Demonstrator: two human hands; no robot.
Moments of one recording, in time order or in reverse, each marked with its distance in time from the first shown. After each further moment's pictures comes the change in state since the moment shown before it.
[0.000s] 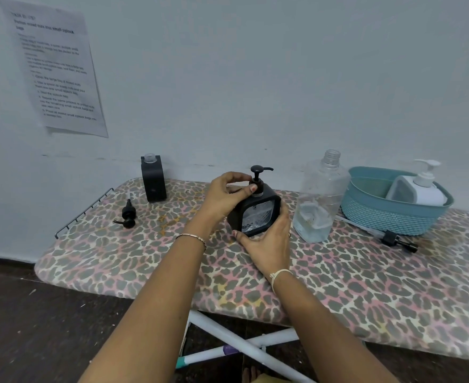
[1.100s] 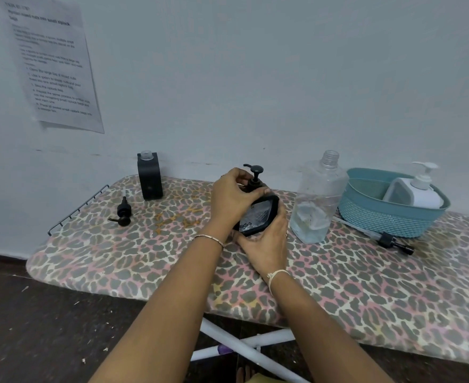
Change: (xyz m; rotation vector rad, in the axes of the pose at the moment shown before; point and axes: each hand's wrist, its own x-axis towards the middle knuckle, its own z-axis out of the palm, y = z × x) left_hand 0.004 0.000 0.028 0.388 0.250 0.140; right_hand 0.001 0.001 -0.001 0.005 0.002 0.007
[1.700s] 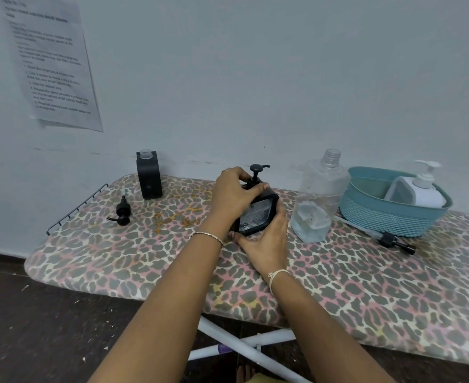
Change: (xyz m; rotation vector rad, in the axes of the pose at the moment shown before) left_hand 0.007 0.006 -0.002 0.132 -0.060 -0.001; right_hand 0.002 0.003 0.001 0.010 -0.025 -0.009
